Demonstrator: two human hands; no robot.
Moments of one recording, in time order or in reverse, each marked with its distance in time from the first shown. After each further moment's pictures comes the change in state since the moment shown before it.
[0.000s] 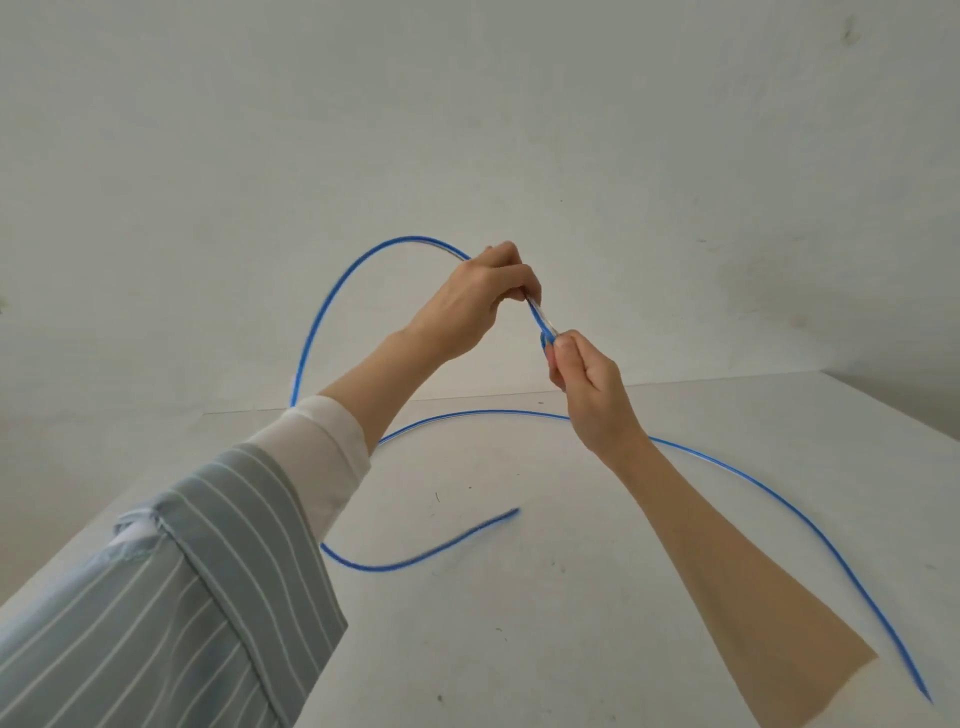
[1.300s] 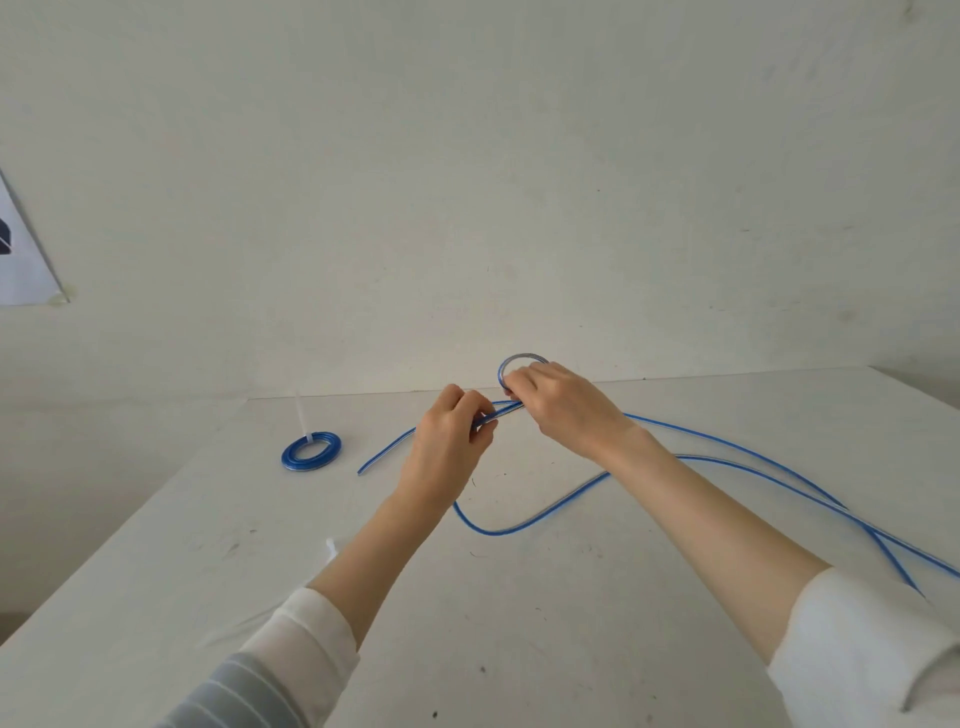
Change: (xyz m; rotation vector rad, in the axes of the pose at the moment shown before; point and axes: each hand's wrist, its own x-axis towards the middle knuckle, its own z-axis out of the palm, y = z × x) left_hand -0.147 0.014 0.038 -0.007 0.104 -0.511; right_hand 0.003 0.024 0.042 -0.941 -0.344 -0.653
